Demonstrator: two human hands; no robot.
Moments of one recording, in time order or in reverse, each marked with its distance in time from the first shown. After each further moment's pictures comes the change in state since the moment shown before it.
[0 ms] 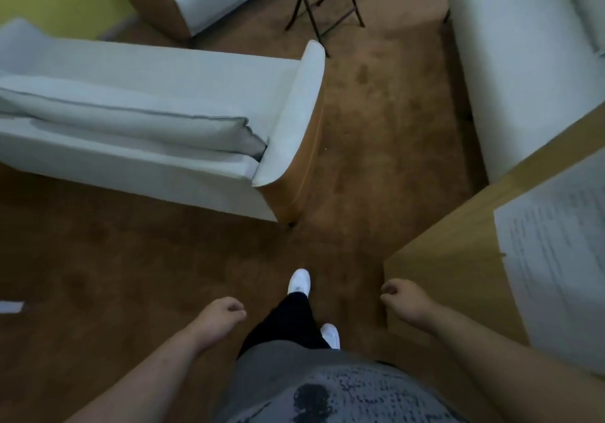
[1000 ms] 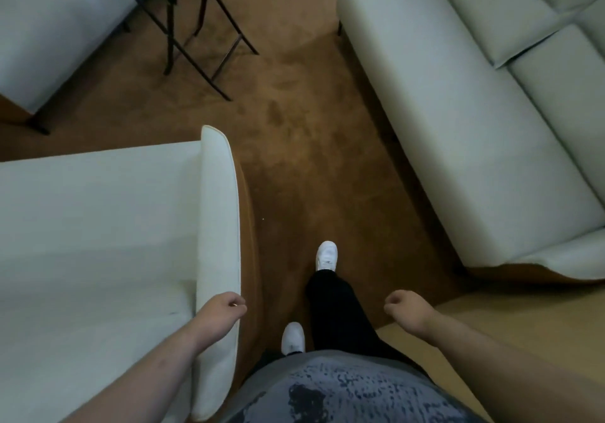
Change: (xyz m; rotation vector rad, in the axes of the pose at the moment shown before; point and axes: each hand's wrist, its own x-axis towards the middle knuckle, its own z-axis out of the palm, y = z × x) left_hand 0.306 0.399 -0.191 0.279 -0.147 0.255; right_hand 0.231 -0.118 -0.276 0.303 0.066 0.357
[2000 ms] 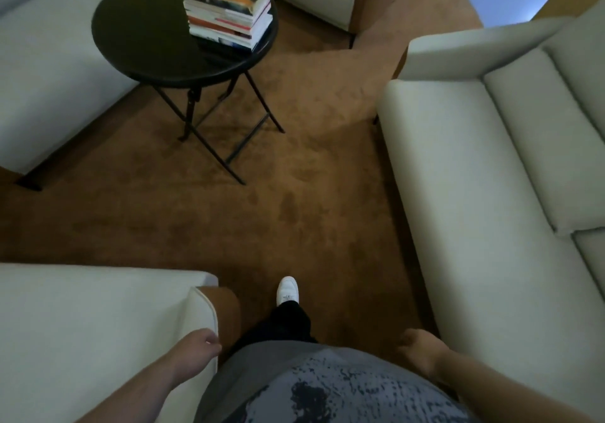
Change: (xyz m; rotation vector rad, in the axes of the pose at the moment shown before) left_hand 0.293 0.234 -0.300 -0.085 -0.064 -0.194; right_hand 0.246 -0.354 -0.337 -0.246 -0.075 0.080
